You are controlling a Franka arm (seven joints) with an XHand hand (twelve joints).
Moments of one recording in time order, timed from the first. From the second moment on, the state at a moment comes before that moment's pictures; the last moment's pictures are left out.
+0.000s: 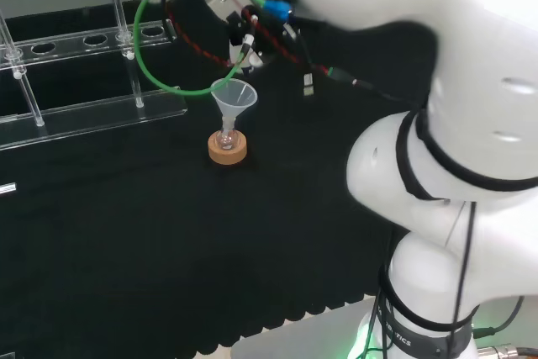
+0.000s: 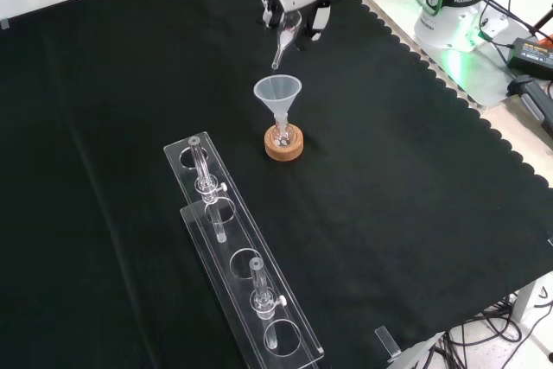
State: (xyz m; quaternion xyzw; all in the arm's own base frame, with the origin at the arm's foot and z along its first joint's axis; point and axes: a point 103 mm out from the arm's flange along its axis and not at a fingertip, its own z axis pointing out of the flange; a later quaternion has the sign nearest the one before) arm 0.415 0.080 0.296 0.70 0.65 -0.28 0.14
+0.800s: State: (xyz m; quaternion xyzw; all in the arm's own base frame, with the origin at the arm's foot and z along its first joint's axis) arm 0.416 0.073 0.246 0.68 0.63 -0.35 0.13
